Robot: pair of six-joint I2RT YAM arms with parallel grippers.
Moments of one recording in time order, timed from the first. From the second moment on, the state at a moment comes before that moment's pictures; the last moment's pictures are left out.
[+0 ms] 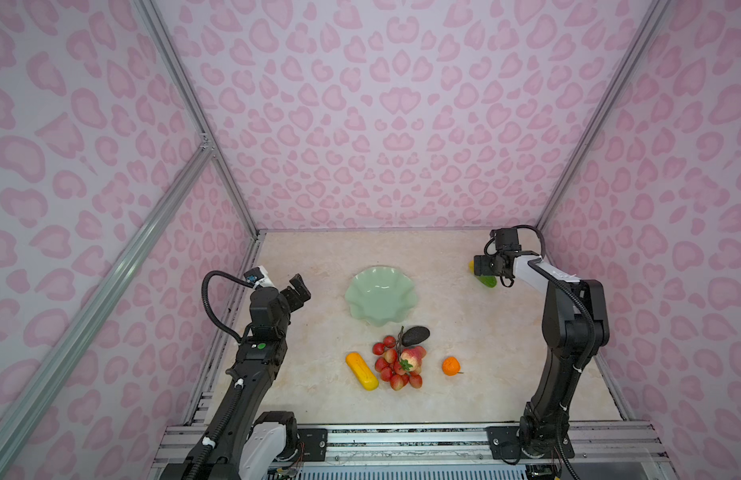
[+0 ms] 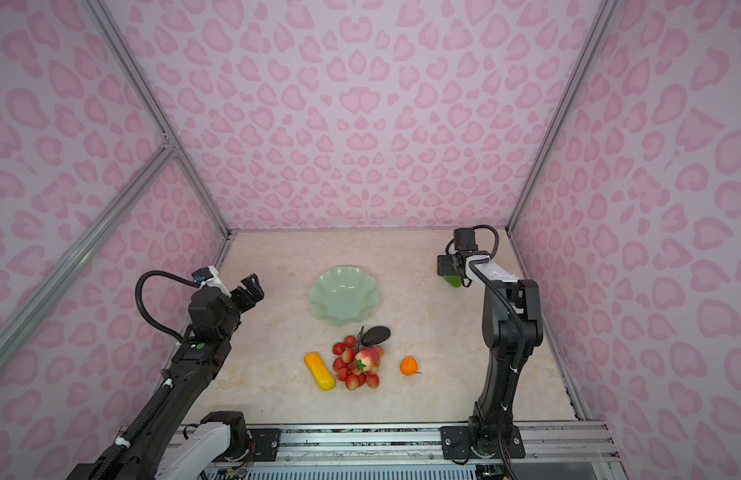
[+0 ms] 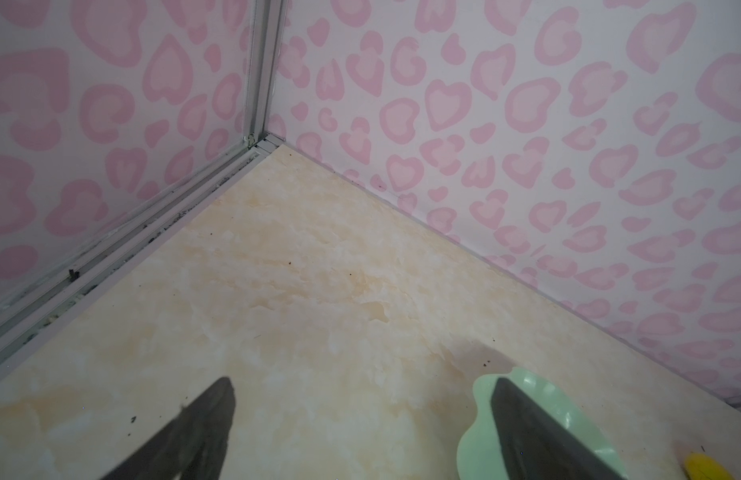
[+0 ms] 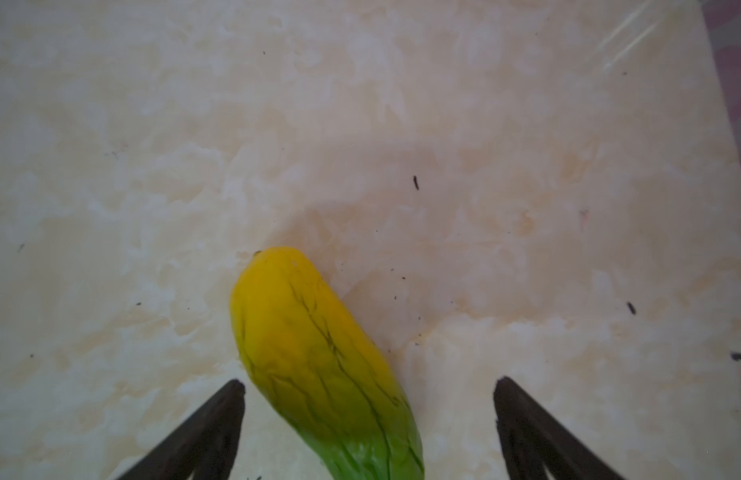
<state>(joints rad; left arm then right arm) -0.02 0.92 0.57 0.03 -0.13 -0.49 0.02 2.03 1.45 -0.40 0.09 0.04</state>
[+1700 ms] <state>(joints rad) -0.11 0.65 0.35 -0.27 0.13 -0.73 0.67 2.25 1.90 -0.58 -0.11 0.15</state>
